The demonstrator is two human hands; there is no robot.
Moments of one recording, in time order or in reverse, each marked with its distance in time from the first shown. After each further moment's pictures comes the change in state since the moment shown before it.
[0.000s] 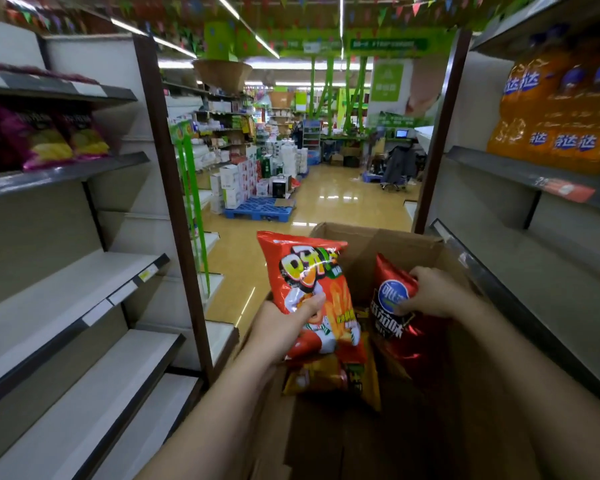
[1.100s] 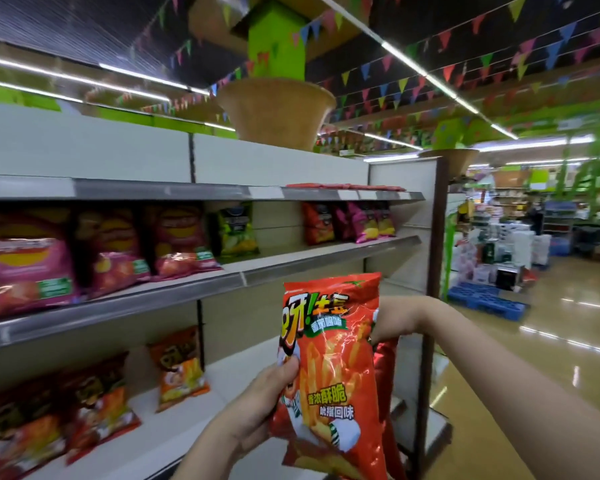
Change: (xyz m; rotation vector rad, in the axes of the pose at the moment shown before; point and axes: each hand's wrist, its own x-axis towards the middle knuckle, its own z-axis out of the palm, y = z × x) left_hand -0.327 -0.013 -0.361 -0.395 0.164 0.176; right_hand -0.283 -0.449 0.076 -0.199 -0.495 -1.213
